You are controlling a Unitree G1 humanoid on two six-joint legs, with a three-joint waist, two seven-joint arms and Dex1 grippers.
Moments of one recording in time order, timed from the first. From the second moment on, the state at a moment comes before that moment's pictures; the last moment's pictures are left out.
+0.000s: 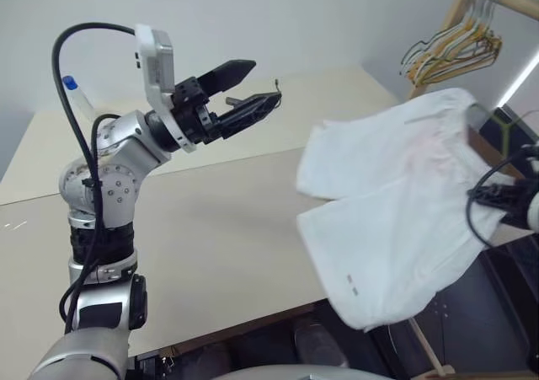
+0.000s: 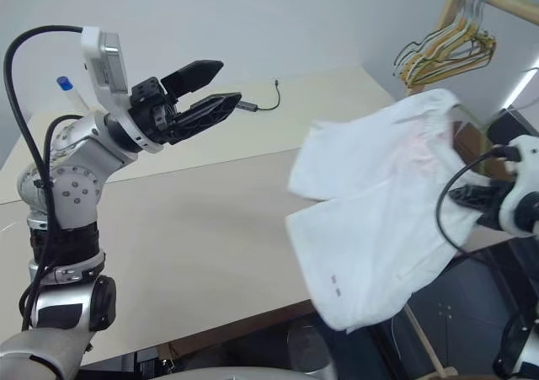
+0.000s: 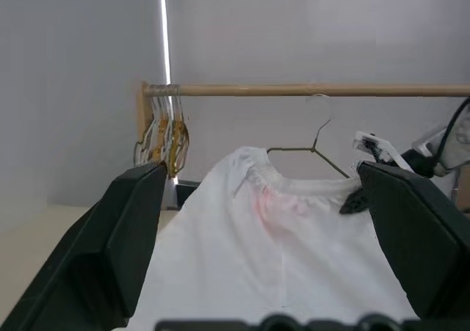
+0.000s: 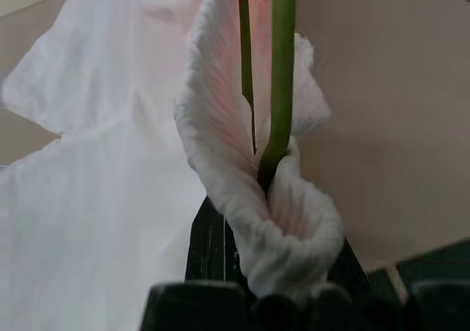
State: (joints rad) left arm -0.71 0.46 0.17 -0.21 -0.84 0.70 -0.77; right arm -0.48 -0.97 -0.57 -0.06 0.35 1.61 0.62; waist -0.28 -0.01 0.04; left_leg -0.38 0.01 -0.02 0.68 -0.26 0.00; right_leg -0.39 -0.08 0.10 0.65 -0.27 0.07
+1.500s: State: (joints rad) left arm -0.67 0.51 0.18 -0.31 -0.90 0.72 -0.68; right arm -0.48 -0.81 -0.55 0.34 0.03 0.56 -0.13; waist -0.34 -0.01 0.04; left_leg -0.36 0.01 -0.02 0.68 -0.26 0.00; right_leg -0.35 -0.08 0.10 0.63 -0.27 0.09
